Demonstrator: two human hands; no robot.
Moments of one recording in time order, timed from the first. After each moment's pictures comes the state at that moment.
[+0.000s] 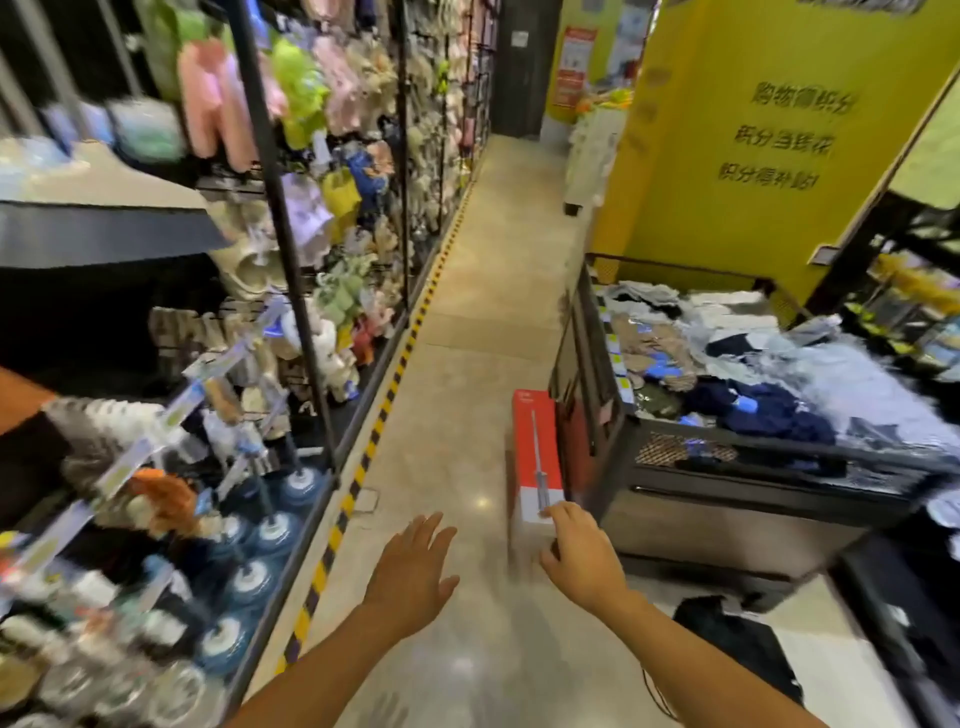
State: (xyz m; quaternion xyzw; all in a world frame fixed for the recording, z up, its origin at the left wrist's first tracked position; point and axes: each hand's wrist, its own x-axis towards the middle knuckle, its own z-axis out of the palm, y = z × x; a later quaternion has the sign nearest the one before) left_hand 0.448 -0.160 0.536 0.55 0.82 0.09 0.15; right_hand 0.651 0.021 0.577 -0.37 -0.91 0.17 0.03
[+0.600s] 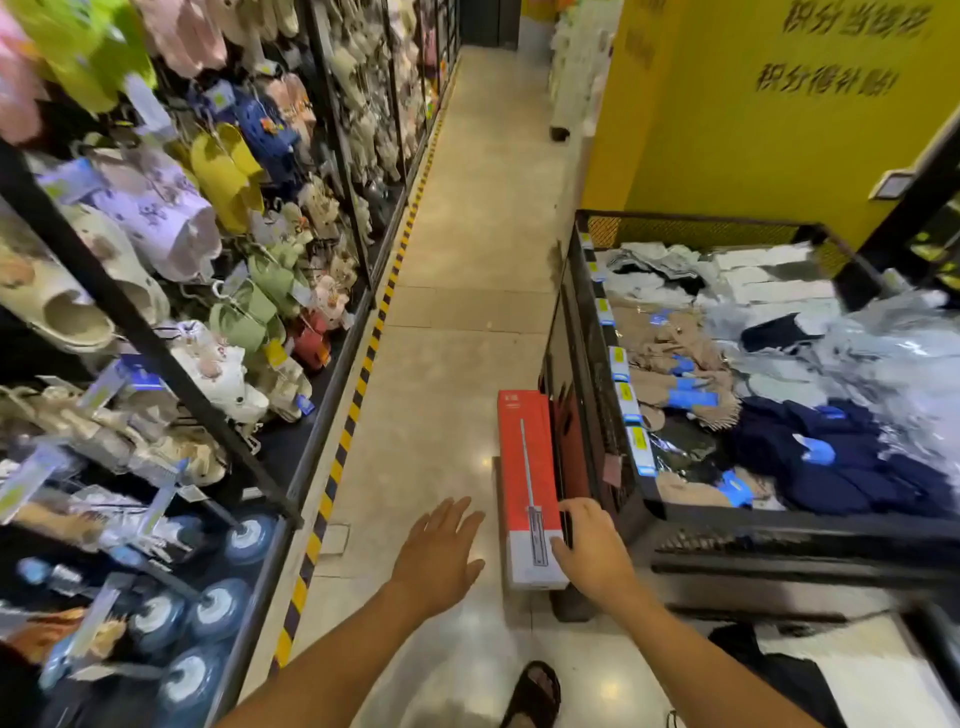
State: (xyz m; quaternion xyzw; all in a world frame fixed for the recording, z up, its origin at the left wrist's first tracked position) left_hand 0.327 0.182 0.486 0.60 0.78 0.04 0.18; right_hand 0.534 0.330 0.501 -0.45 -0.85 0.28 0.03
